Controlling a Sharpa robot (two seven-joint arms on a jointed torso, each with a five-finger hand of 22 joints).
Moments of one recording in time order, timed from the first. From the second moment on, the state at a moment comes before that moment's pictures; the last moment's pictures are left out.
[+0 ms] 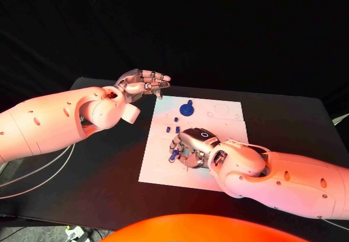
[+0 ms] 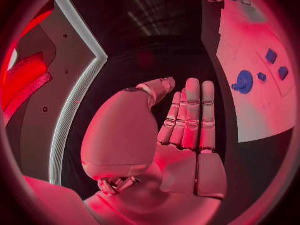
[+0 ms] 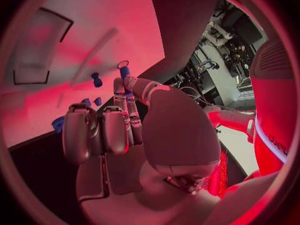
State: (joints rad) left arm 1.22 -0.89 0.01 1.47 -0.16 -0.12 0.25; left_hand 1.41 -0.21 0.58 0.03 0.18 0.81 0.21 0.24 0.32 0.83 0.16 0.50 0.27 1.05 0.07 0.95 0.52 0.17 0.79 0.17 0.95 0.77; right arm 1.09 -0.64 -0.16 1.76 -1.63 -0.36 -0.34; right_hand 1.39 -0.16 0.64 0.06 0.07 1.06 0.10 0.23 0.40 1.29 0.06 0.12 0.12 1.47 -0.04 1.35 1.13 0.05 1.46 0.07 1.35 1.31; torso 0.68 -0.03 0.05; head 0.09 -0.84
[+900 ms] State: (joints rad) left arm 1.22 -0.89 0.01 1.47 -0.16 -0.12 0.25; left_hand 1.41 -0.21 0.58 0.03 0.18 0.81 0.21 0.24 0.32 0.83 0.16 0.50 0.27 1.05 0.07 0.95 0.52 0.17 0.79 0.17 0.95 0.77; right arm 1.08 -0.62 -0.16 1.74 -1.64 -0.35 -0.34; right_hand 1.38 -0.16 0.64 0.06 0.07 1.06 0.11 0.24 0.40 1.29 0.06 0.12 0.12 1.47 -0.03 1.35 1.13 0.05 1.46 0.07 1.35 1.31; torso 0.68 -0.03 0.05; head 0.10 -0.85
